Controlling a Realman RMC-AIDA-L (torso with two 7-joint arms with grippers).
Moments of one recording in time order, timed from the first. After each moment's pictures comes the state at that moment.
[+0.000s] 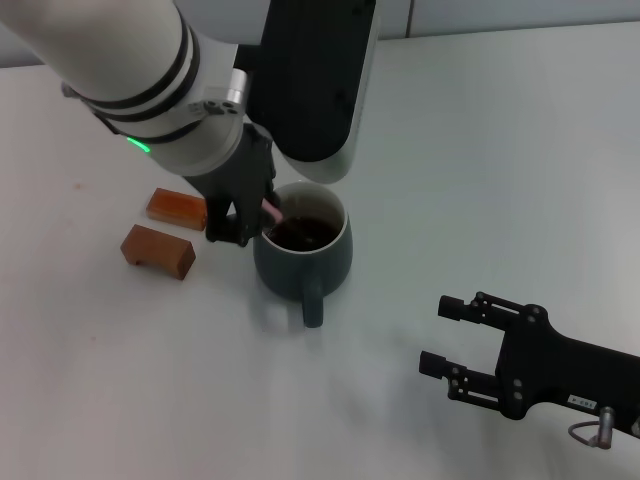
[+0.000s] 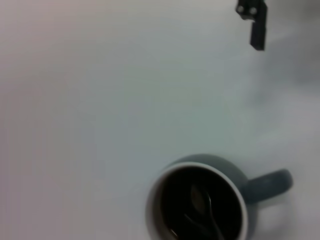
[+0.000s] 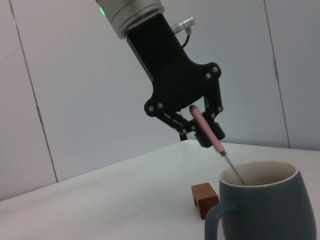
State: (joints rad) left arm -0.81 -2.08 1.70 1.59 2.68 1.73 -2.04; right arm 0.38 2.08 -0.09 -0.20 -2.42 -1.67 0.71
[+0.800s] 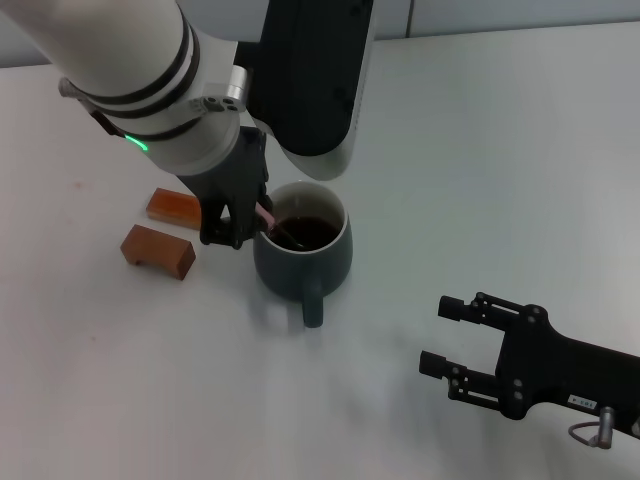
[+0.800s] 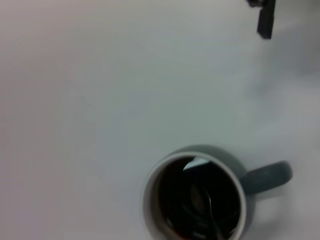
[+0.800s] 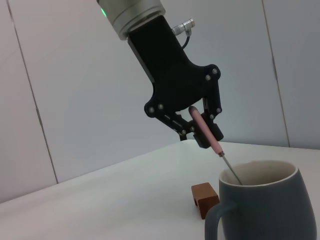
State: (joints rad) left arm -0.83 -2.08 1.69 1.56 2.70 1.74 -2.05; right arm 0.38 2.08 -0.09 -0.20 -2.42 -1.67 0.72
